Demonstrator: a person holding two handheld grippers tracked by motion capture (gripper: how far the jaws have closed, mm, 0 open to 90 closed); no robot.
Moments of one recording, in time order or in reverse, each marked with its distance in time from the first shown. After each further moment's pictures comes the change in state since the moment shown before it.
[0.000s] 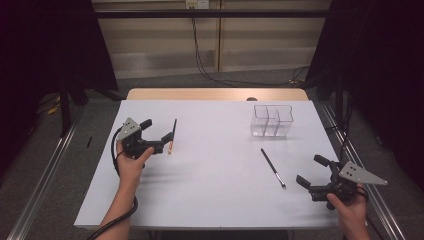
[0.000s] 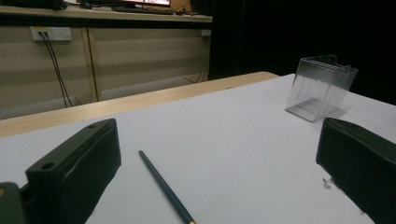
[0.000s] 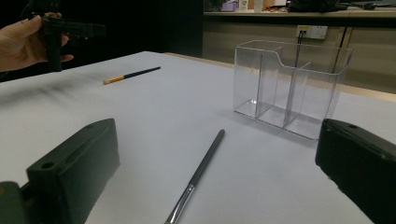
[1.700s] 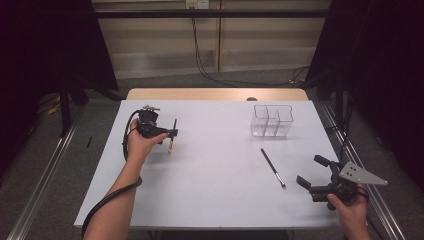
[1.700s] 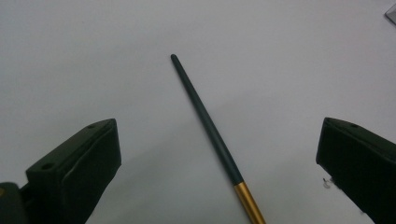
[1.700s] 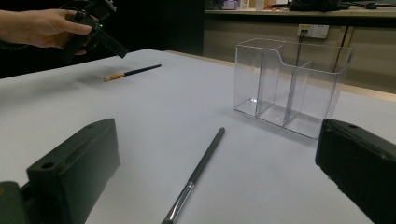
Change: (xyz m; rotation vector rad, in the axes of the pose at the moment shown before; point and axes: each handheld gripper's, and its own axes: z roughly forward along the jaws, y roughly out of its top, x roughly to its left) left arm 0.027 0.017 0.068 0.608 0.110 -0.168; right arm 0.000 0.000 -0.001 0.009 0.005 -0.007
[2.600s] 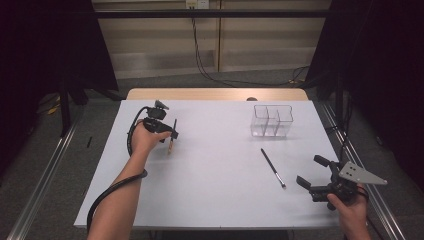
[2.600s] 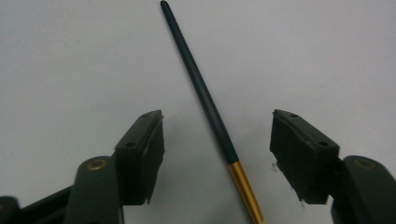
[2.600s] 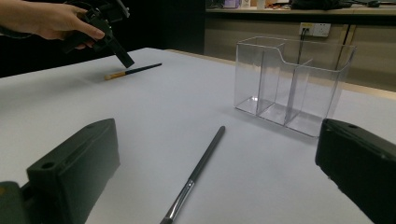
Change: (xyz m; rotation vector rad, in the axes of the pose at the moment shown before) left arm -0.010 0.021 0.016 0.270 0.033 -0.031; right arm -0.001 -0.001 0.001 0.004 0.004 0.001
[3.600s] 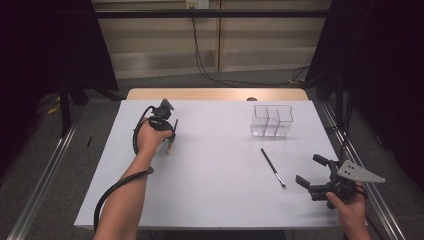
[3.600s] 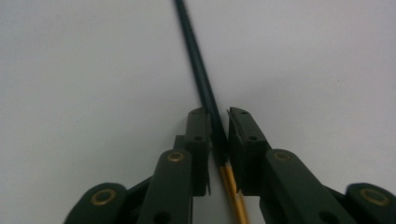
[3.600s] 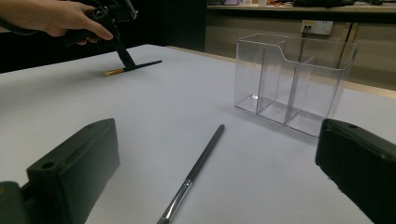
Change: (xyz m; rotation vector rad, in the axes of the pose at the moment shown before) left arm -0.009 0.012 0.012 0.141 0.046 -0.042; right arm -0.002 0.000 0.004 0.011 0.005 -0.010
